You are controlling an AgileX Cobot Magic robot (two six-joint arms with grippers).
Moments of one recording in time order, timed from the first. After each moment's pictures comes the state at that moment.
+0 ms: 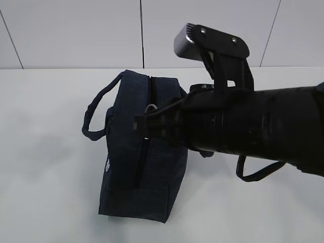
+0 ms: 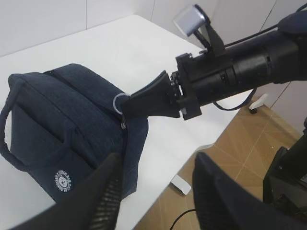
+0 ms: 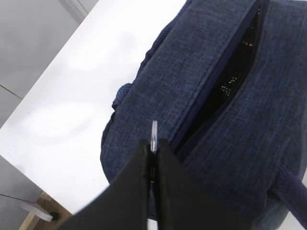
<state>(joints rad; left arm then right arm) -0.84 0.65 -0.75 -0.29 0.59 0.07 0.88 1.39 -0.82 1.84 -0.04 -1.34</state>
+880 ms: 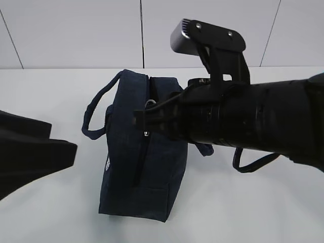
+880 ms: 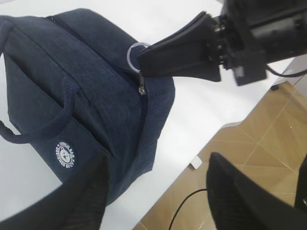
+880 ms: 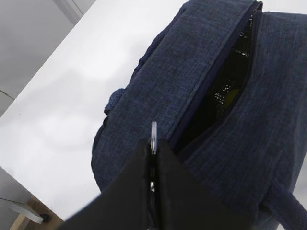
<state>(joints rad) -0.84 0.86 -0.62 -0.30 0.37 0.07 0.86 1.41 -0.85 1.84 -0.04 -1.38</state>
